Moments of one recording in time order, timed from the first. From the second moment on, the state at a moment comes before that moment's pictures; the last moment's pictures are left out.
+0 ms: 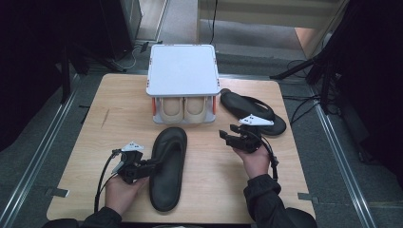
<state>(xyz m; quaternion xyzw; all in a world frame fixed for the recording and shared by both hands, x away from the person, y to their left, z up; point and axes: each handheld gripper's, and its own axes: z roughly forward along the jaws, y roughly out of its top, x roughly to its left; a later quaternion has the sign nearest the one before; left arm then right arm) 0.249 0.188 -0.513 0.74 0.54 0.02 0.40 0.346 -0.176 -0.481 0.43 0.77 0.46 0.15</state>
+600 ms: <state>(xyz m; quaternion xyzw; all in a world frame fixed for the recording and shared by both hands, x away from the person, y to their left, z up) 0.260 0.216 -0.495 0.75 0.52 0.04 0.40 0.346 -0.195 -0.481 0.44 0.77 0.44 0.15</state>
